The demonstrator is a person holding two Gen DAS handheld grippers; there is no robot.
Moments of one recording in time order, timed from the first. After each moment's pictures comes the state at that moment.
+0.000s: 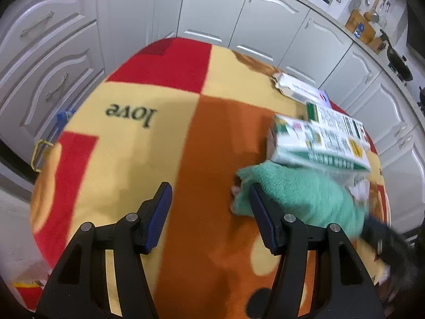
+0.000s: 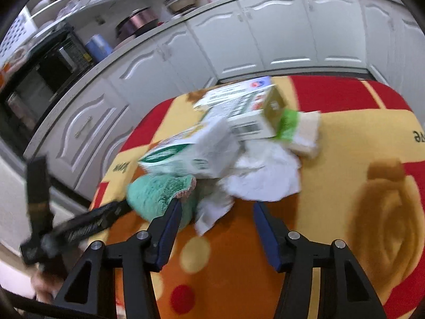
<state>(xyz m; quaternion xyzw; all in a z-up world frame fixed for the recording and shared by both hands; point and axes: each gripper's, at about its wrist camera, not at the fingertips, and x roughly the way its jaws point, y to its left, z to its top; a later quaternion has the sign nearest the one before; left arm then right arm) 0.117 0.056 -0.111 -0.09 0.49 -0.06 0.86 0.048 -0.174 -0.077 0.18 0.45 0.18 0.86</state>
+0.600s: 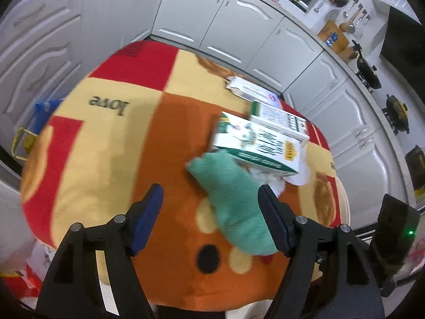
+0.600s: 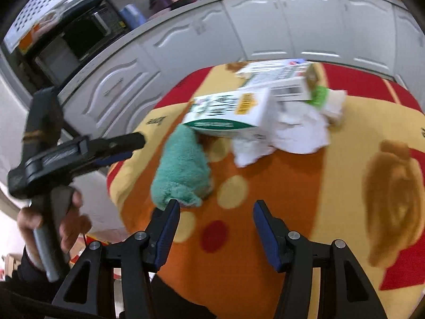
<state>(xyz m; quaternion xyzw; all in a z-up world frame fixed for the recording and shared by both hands) 0.082 0.042 -0.075 -0.15 0.49 -0.14 0.85 0.007 -0.171 -0.075 0.14 0.47 0.22 0.84</state>
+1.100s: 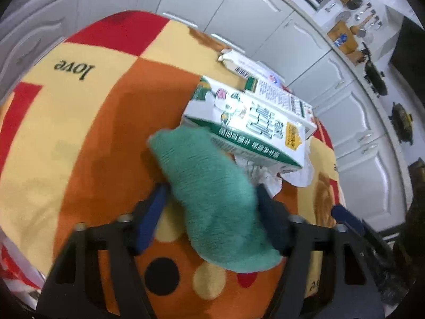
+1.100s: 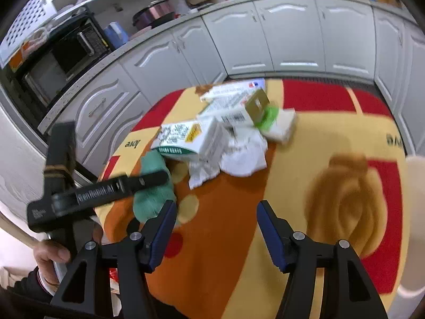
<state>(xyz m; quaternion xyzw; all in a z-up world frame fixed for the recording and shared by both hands) 0.094 0.007 -0.111 -0.19 0.51 -0.14 0.83 0.020 -0.207 -0.051 0.12 0.44 0.19 0.87</state>
